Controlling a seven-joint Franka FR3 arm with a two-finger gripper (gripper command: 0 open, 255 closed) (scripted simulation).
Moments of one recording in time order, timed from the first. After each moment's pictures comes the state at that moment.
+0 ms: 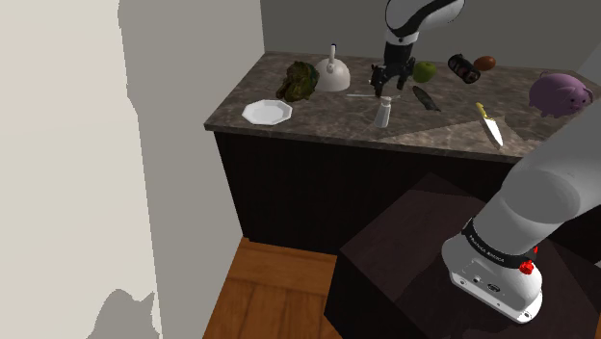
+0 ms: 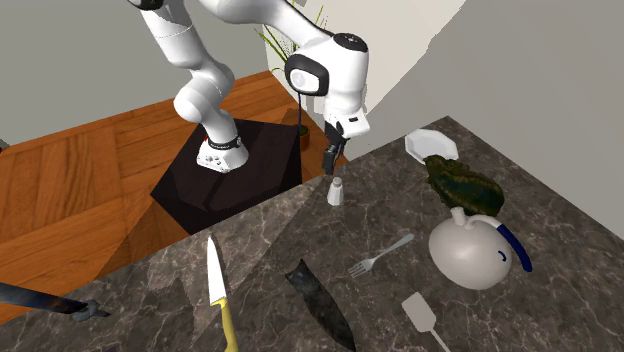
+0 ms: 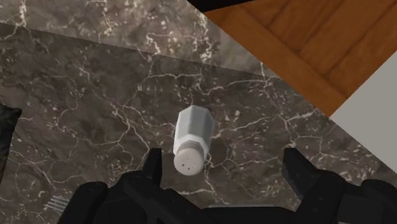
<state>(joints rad) -0.14 -0.16 -0.18 -2.29 -0.14 2.15 -0.02</state>
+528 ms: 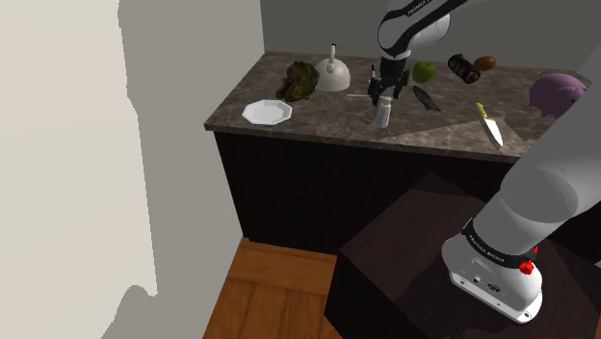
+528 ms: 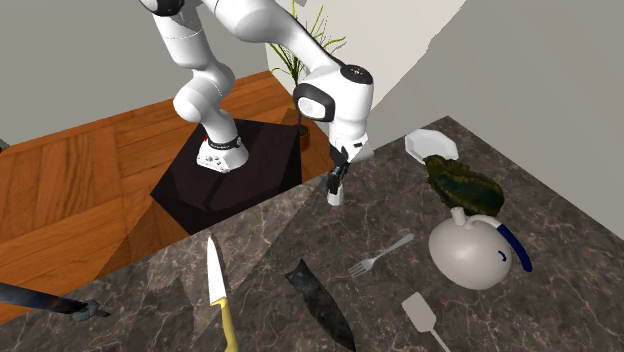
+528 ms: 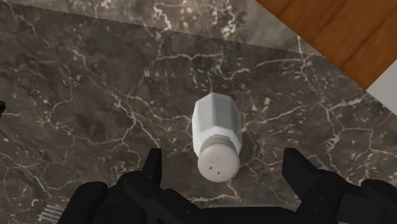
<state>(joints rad) -0.16 -0.01 -0.21 -2.27 -0.13 2.28 -0.03</state>
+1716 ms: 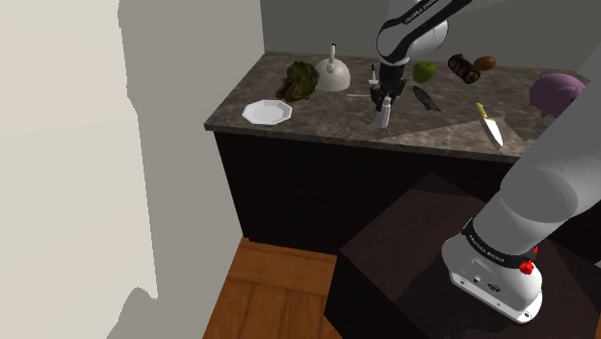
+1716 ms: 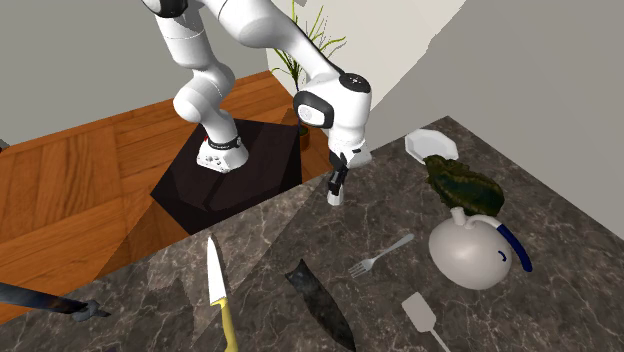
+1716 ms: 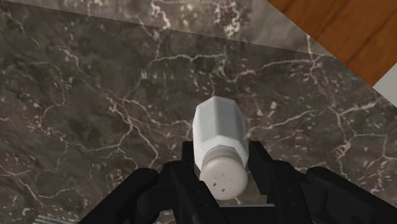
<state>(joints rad) -0.16 0.02 -0.21 -2.28 -0.13 2.33 -0.03</state>
